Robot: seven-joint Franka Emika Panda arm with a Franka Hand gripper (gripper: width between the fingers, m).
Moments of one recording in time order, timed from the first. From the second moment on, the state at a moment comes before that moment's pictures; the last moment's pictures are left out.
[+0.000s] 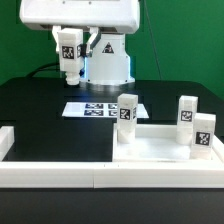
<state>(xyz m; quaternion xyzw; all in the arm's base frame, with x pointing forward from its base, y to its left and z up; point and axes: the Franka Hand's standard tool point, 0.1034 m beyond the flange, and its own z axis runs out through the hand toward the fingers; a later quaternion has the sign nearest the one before) 0.527 -0.085 0.164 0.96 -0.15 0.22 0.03</state>
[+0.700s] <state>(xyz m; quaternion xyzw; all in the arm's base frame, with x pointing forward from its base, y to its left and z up) 0.591 -0.009 0.136 0.95 -0.16 0.26 0.05</state>
